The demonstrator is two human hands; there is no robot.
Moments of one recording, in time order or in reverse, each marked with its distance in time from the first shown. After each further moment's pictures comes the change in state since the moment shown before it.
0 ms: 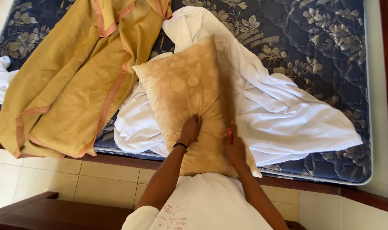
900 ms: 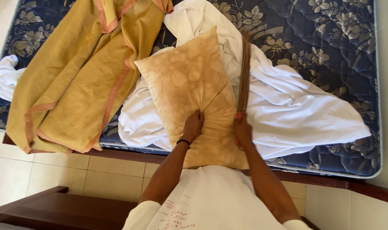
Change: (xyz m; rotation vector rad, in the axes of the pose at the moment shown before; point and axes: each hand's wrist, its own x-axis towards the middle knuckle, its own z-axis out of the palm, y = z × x) left_hand -0.008 -0.006 0.010 -0.005 0.072 0.015; right_hand 0.079 0.042 0.010 0.128 0.005 0.094
